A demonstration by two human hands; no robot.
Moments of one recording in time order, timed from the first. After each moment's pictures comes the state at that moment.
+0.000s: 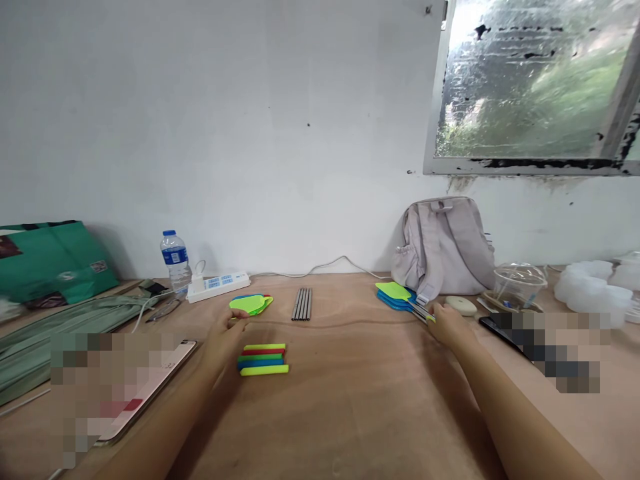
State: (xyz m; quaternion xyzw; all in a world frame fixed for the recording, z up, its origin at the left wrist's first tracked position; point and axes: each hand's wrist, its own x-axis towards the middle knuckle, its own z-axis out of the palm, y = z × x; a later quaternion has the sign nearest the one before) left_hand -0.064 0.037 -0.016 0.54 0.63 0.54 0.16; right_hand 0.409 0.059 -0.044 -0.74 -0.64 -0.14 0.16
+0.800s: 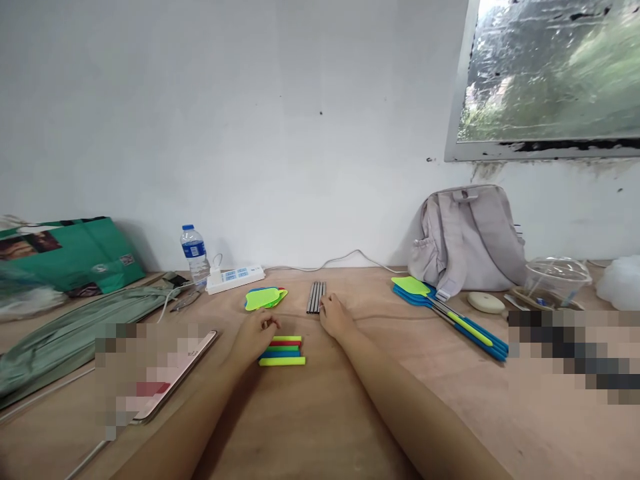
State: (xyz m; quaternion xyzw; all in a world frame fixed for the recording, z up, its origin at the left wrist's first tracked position) left_hand -0.056 0.034 -0.022 0.73 0.59 0.34 0.05; right_hand 0.139 0.099 -0.054 -0.53 -0.79 0.06 0.30
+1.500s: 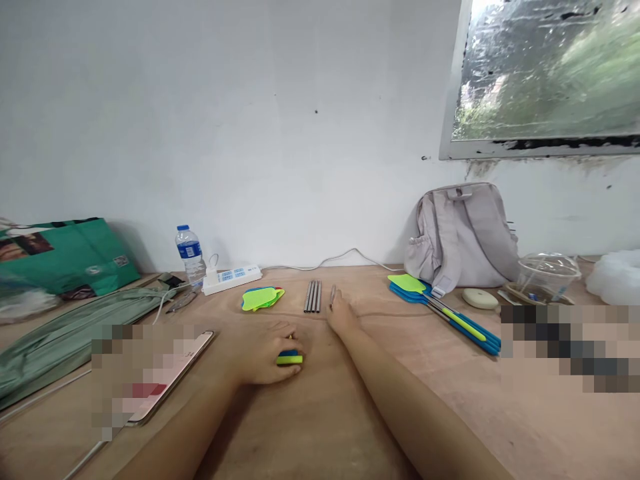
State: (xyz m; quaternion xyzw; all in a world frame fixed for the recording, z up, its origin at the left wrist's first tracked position) left_hand -0.034 -0.003 0.008 0.93 0.34 0.11 -0.01; right_hand 0.155 0.105 -0.058 -0.62 -0.67 0.15 0.38
